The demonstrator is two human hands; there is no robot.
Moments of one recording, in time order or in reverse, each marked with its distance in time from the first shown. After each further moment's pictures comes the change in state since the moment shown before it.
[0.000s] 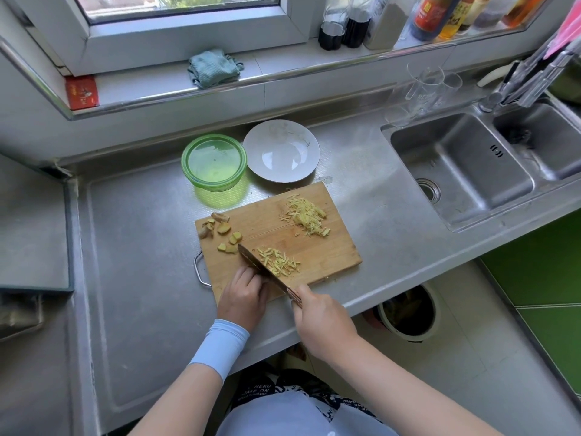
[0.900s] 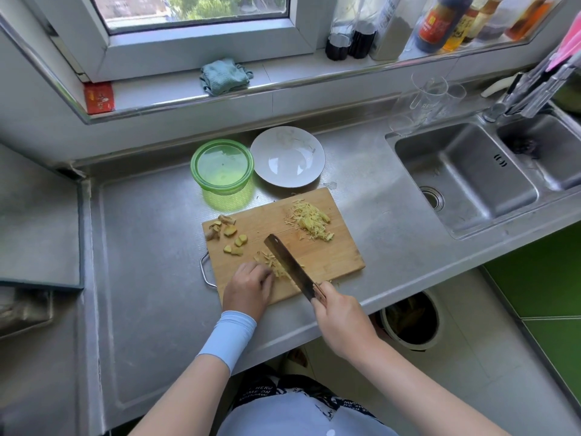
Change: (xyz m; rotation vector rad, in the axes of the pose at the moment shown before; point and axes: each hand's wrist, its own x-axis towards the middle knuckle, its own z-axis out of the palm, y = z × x) left_hand 0.017 0.010 -0.011 -0.095 0.023 -0.146; right_hand -0.009 0.020 -0.018 0.191 0.038 0.096
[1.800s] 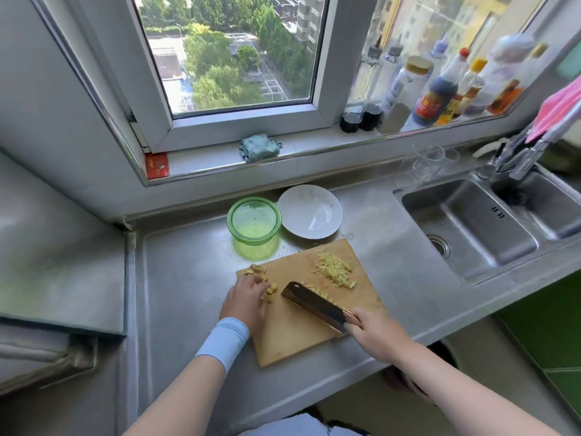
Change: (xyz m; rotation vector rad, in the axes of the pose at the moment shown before) left_hand 0.059 -0.063 -0.062 0.152 -0.252 -0.043; right_hand 0.044 -0.007 -0.040 -0.225 -0.101 0.000
